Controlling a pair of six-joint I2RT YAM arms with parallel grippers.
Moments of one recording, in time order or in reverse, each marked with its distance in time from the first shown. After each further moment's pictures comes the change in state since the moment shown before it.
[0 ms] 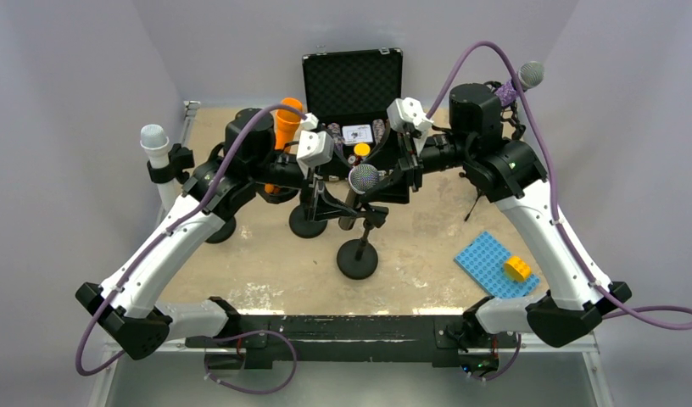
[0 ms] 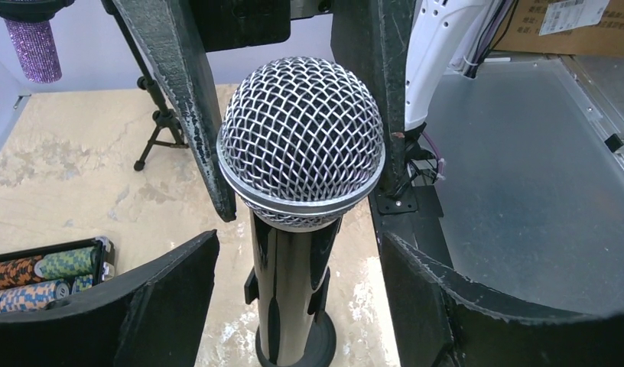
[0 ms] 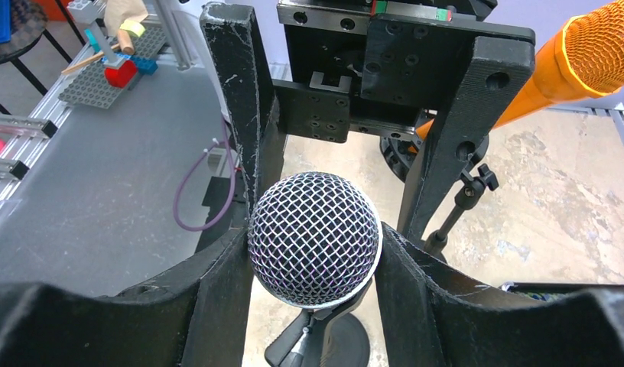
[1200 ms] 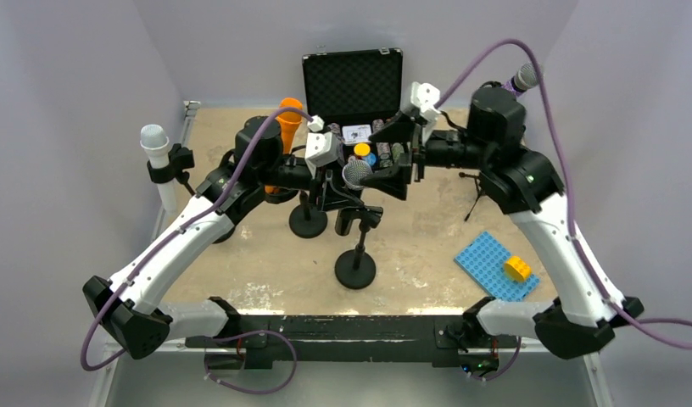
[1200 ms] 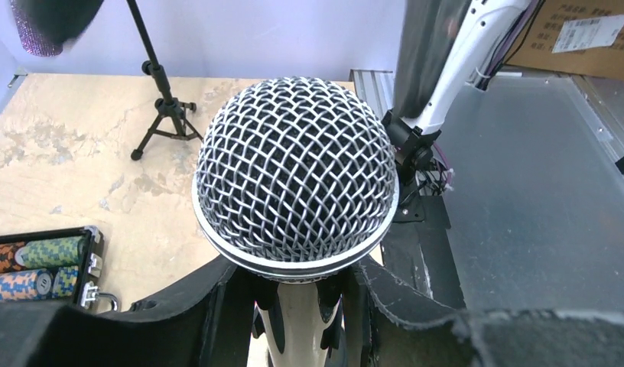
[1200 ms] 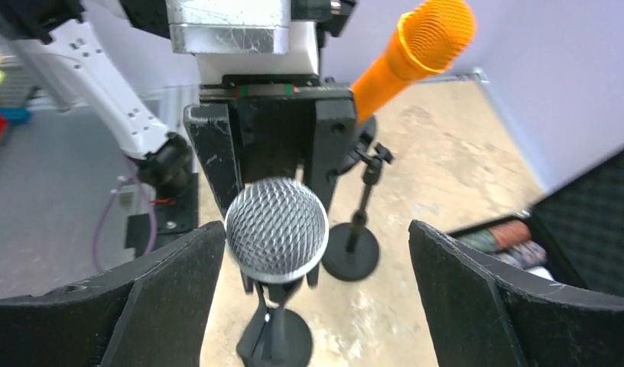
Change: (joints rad) left arm -0.002 0.013 -0.117 0.164 -0.018 -0.087; right arm 0.010 -0.040 -0.004 0.097 0.284 0.122
